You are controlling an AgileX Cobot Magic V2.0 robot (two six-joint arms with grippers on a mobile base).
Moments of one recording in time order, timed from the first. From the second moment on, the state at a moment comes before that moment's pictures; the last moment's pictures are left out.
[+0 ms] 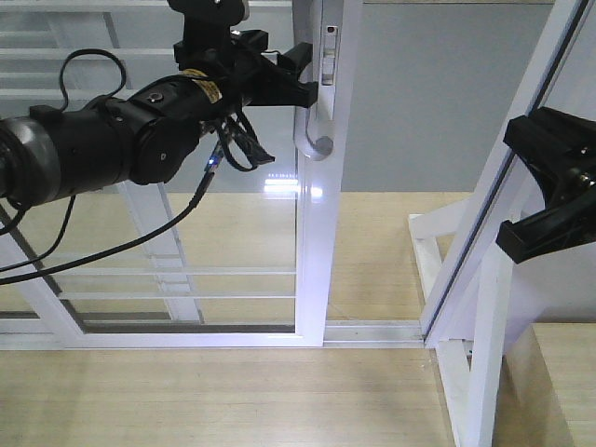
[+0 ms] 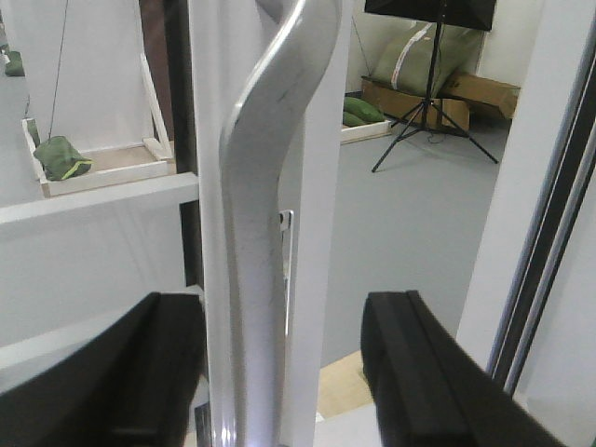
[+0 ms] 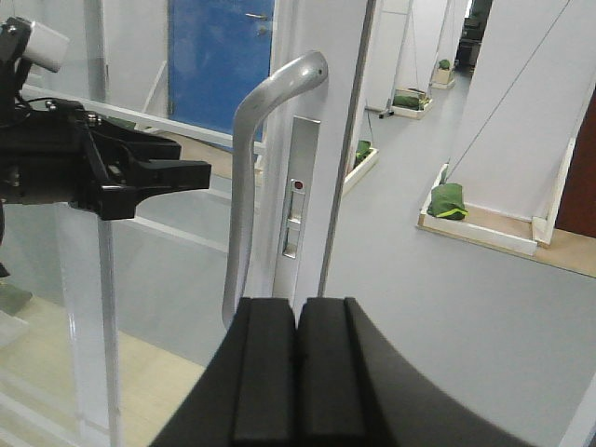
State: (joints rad) left arm -0.53 1.81 -1.26 0.00 -0.37 -0.03; right arm 0.41 0.74 -0.53 0.24 -0.06 -0.36
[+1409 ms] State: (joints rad) left arm -0.51 2.03 -1.61 -0.01 -0.15 0.01; right arm 0.41 0.74 -0.53 0.24 -0.03 -0.36
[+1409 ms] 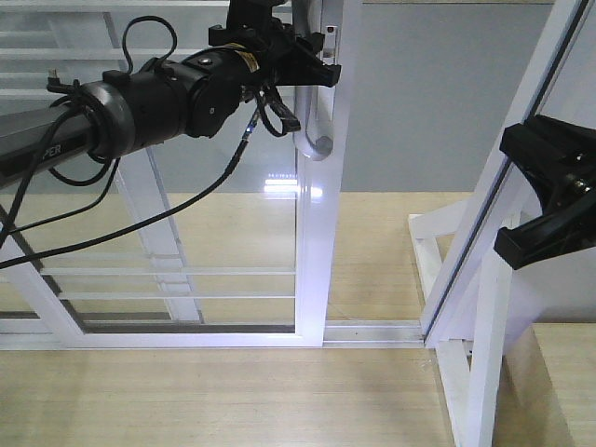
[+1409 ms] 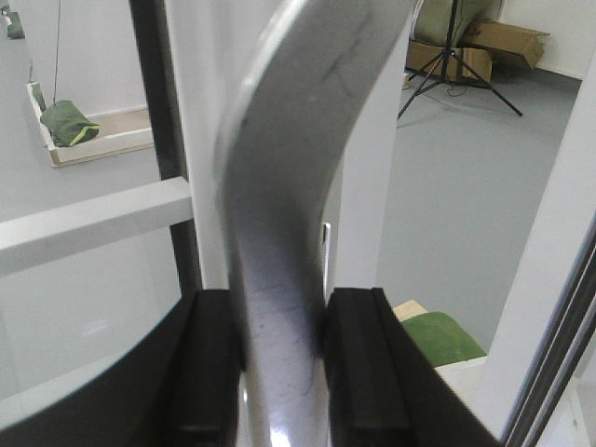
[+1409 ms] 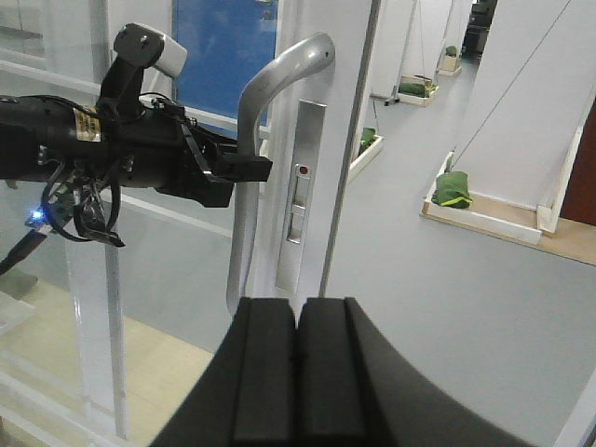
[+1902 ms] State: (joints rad) left arm -0.45 1.98 -1.61 -0.06 -0.01 0.02; right arm 0.41 0.74 -0.53 0.24 -0.03 -0.36
